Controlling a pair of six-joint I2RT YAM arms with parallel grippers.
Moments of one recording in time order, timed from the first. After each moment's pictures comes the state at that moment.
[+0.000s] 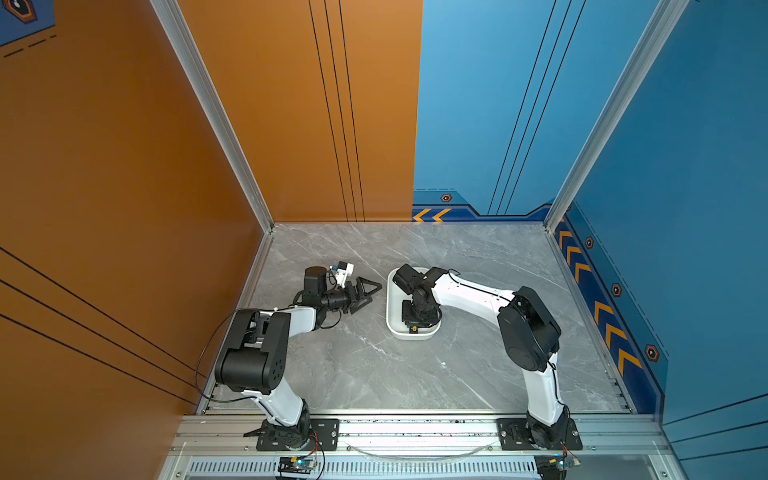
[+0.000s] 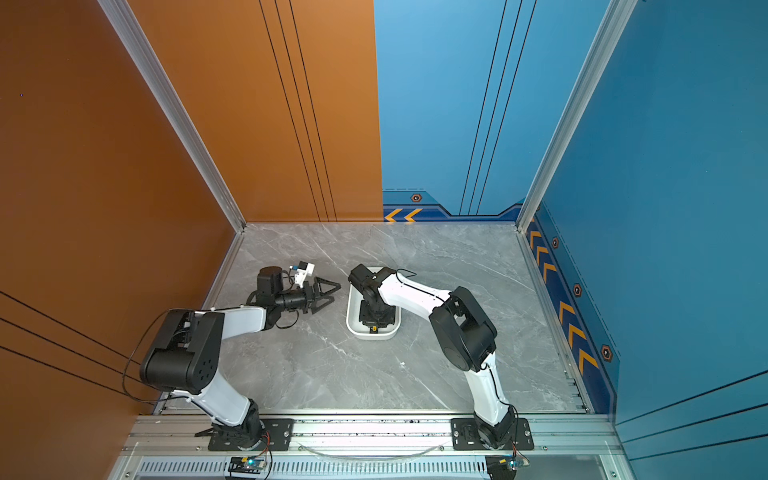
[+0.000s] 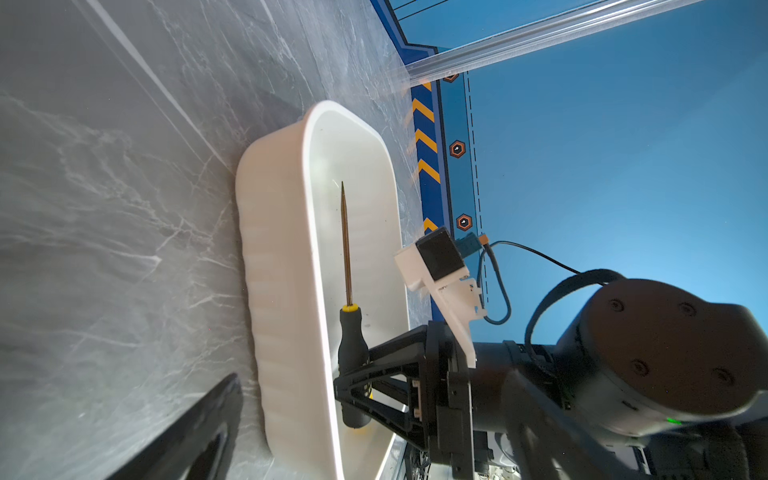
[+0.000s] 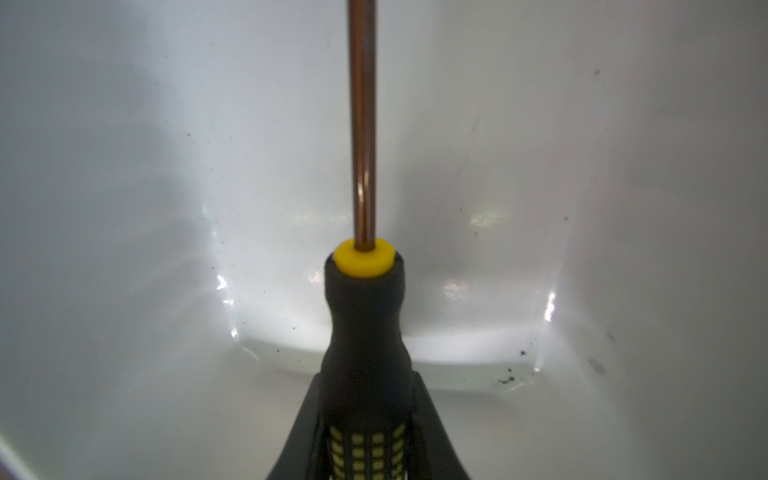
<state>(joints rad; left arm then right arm) -0.10 1.66 0.68 0.44 1.00 -0.85 0.79 2.05 1.57 -0.94 -0.07 0.83</state>
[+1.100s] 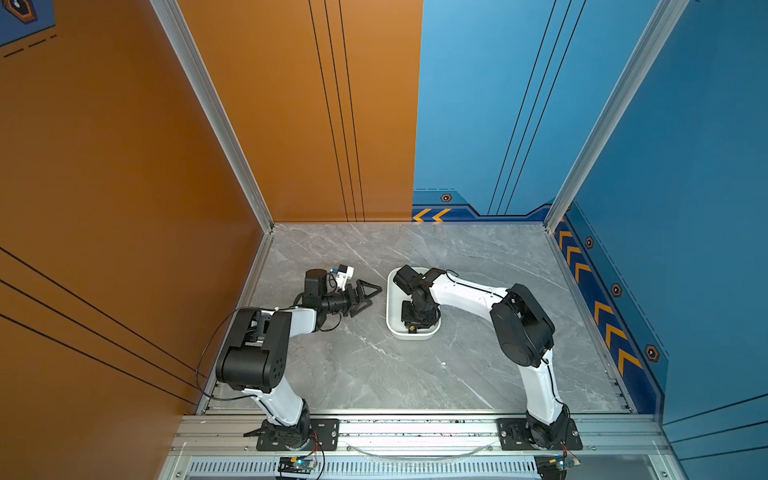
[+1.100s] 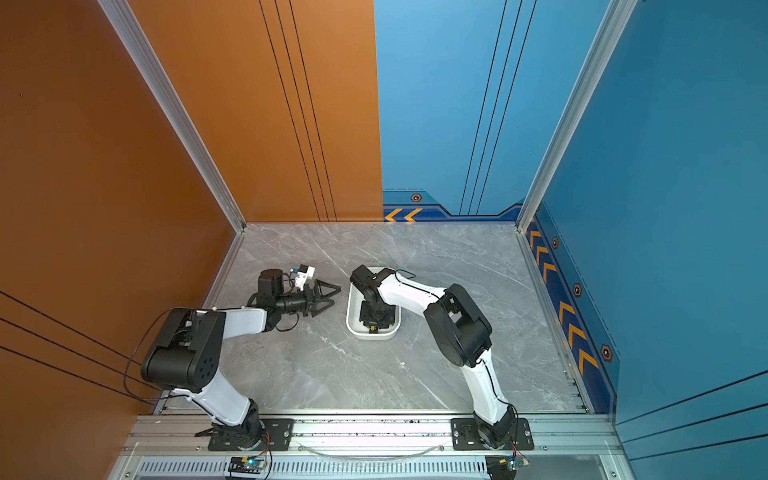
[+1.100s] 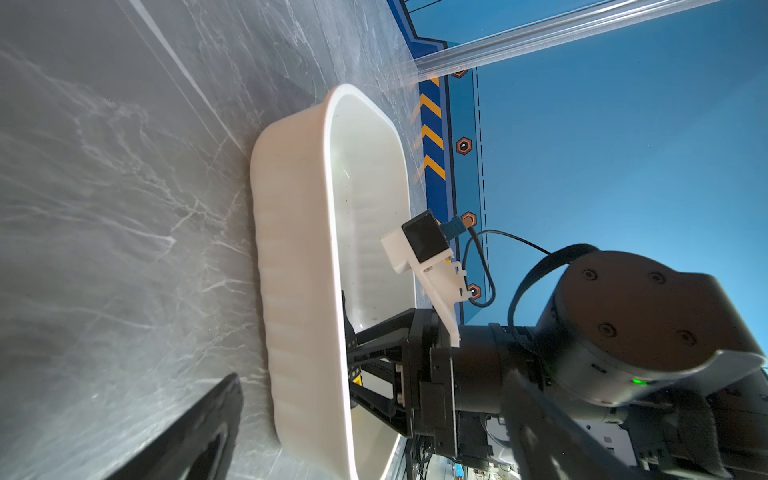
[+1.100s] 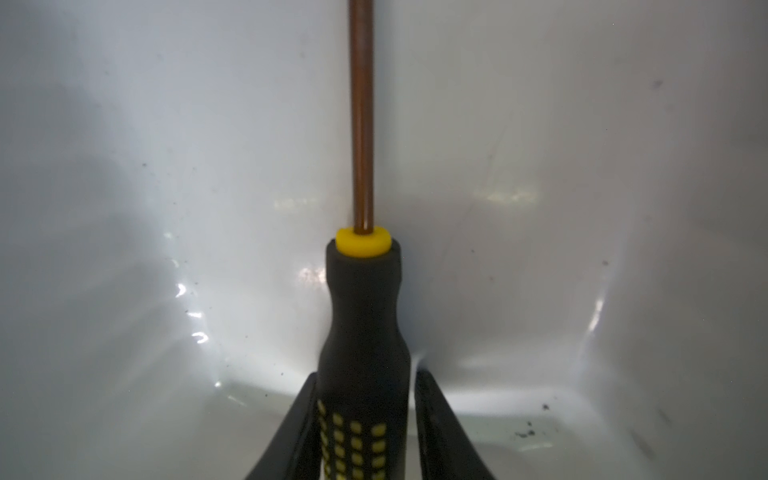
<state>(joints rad) -0.10 1.66 0.66 0.44 1.00 -0.85 0.77 2.10 1.57 -0.90 -0.10 0.83</state>
